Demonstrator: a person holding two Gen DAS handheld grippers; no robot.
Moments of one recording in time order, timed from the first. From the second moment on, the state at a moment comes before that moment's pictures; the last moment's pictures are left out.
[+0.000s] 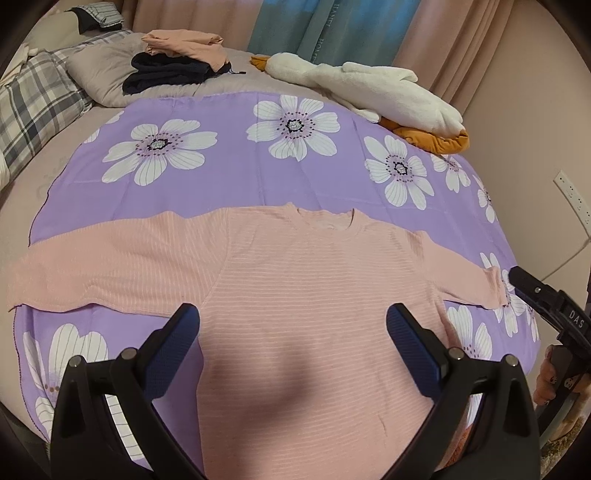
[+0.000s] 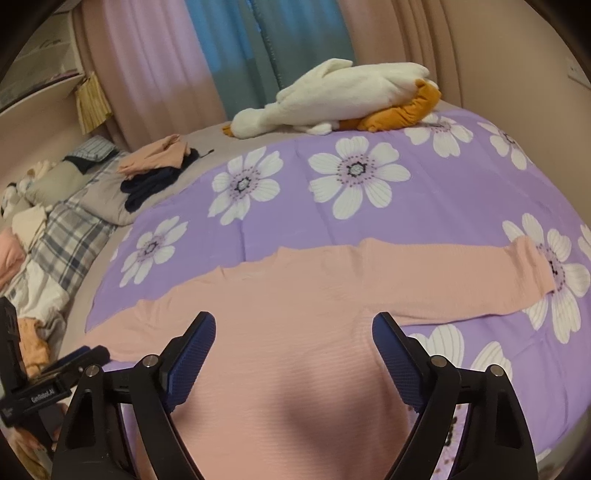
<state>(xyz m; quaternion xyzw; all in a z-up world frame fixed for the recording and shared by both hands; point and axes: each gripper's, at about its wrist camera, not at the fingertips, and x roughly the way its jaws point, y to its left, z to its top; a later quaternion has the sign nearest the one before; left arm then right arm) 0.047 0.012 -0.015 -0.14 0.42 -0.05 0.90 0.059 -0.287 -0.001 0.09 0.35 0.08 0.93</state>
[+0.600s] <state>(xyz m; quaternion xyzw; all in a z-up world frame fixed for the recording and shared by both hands) 0.078 0.011 -0.090 -0.16 0.49 -0.03 0.86 0.116 -0.558 -0.092 0.33 0.39 -0.17 0.84</state>
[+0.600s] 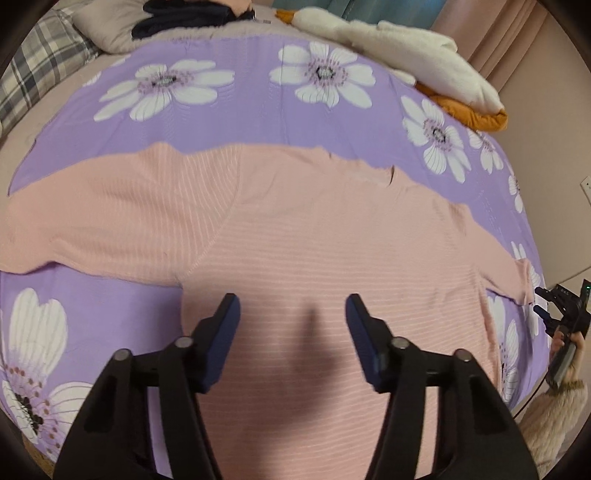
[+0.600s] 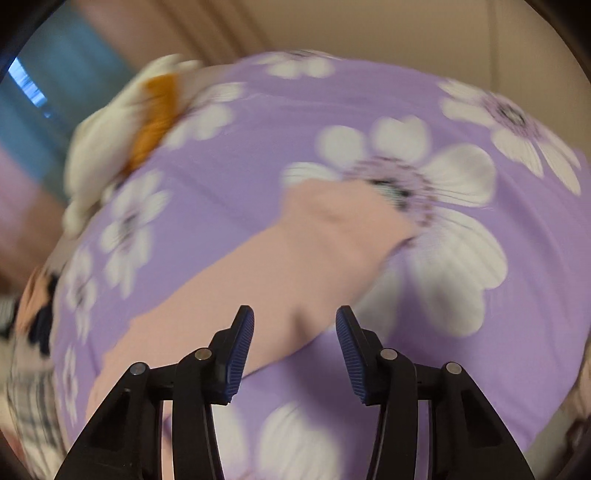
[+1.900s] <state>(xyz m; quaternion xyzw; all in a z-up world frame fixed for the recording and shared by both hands) 0.059 0.043 -0.082 -0.19 0.48 0.00 0.86 0.155 -0.449 0.054 0.15 0.25 -0.11 0.95</state>
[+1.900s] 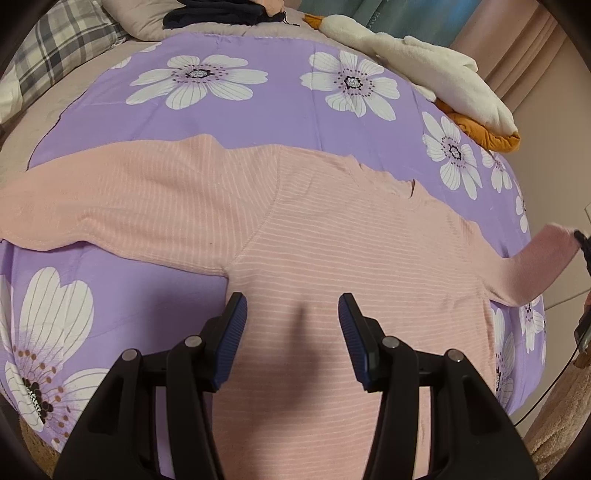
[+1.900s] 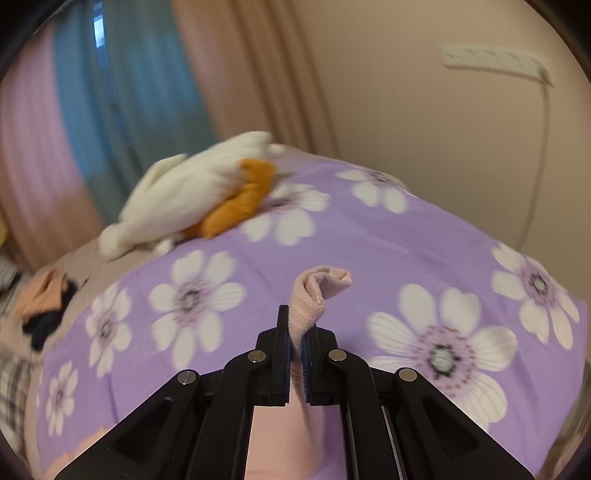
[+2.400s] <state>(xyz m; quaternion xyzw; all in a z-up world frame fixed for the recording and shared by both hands) 0.047 0.056 -0.074 -0.21 0.47 0.00 0.86 0.170 -0.298 0.041 0.06 0.30 0.03 0.95</state>
